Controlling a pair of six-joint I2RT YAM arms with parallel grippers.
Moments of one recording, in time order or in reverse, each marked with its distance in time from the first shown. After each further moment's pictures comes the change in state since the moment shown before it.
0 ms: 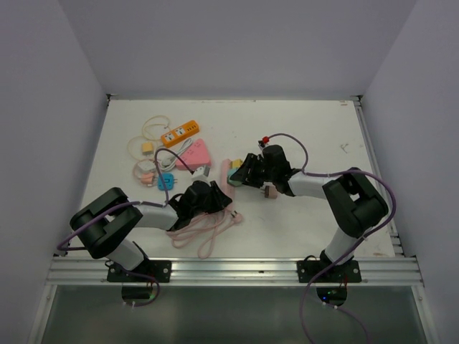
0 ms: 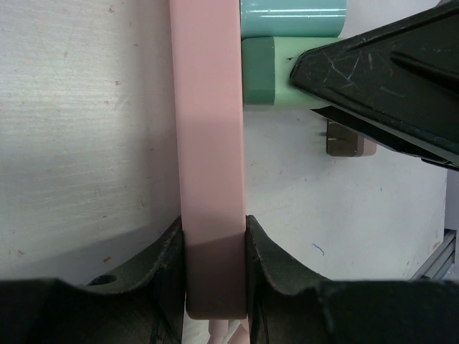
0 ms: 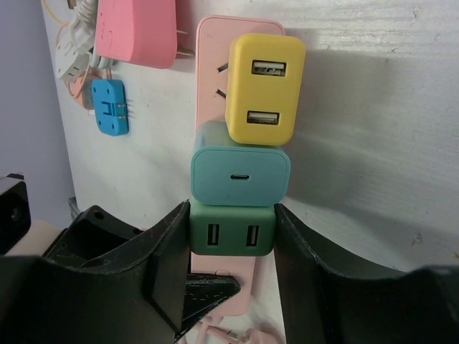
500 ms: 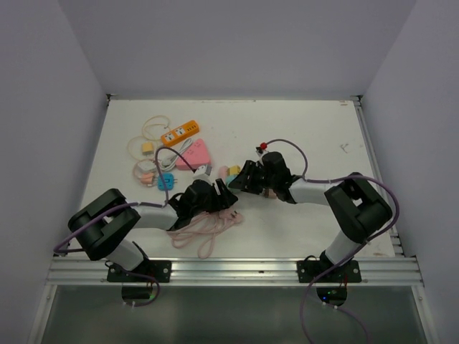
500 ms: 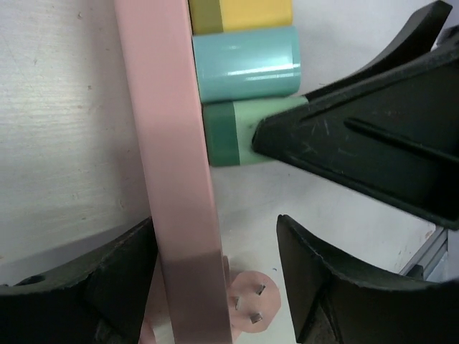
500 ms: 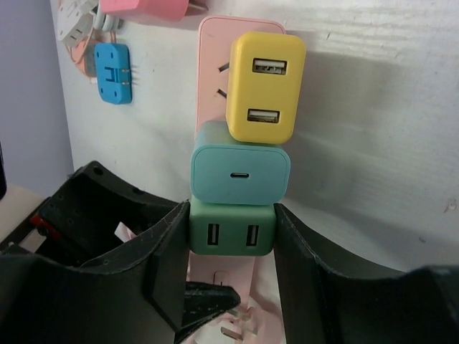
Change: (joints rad) left arm -0.001 -0.027 -0.003 0.012 0.023 0.021; right arm 0.035 -0.041 -0.076 0.054 -0.017 -0.003
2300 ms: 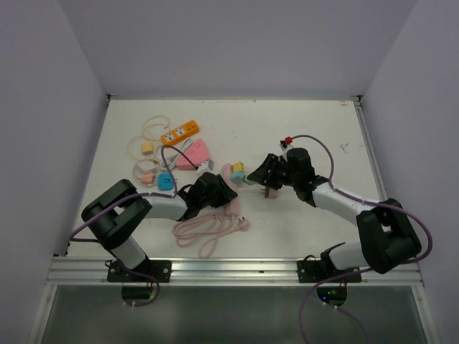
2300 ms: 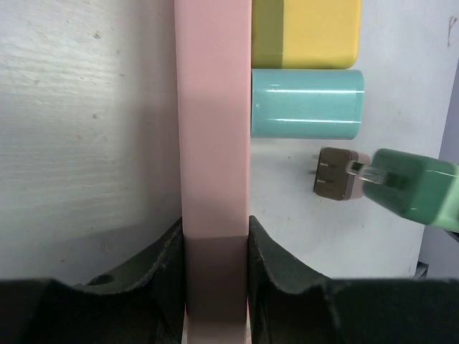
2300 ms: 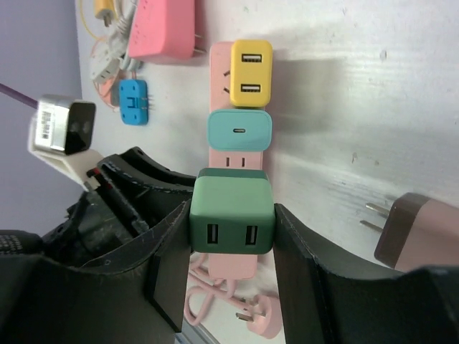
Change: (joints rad) left arm 0.009 0.129 0.154 -0.144 -0.025 -0.139; right arm -0.136 -0.274 -0.099 -0.160 -0.020 -0.032
